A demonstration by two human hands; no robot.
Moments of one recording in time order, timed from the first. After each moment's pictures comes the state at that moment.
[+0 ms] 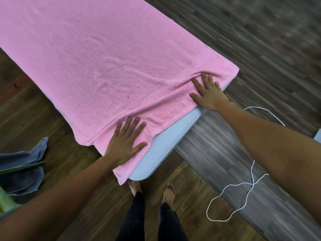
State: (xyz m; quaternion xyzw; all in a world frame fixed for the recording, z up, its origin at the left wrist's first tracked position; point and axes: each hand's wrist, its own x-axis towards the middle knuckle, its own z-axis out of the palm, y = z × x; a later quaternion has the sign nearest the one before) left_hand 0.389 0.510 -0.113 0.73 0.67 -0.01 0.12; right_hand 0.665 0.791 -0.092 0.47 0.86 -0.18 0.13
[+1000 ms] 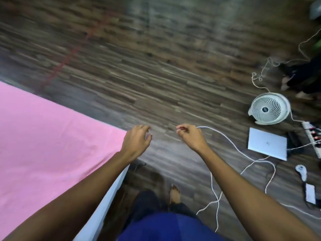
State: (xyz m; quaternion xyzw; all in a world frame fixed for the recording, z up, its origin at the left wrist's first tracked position) left_hand 0.709 0.902 0.028 0.75 0.62 0.11 0.21; right_hand 0.938 0.913 0.033 0.70 0.54 -0.44 -0.18
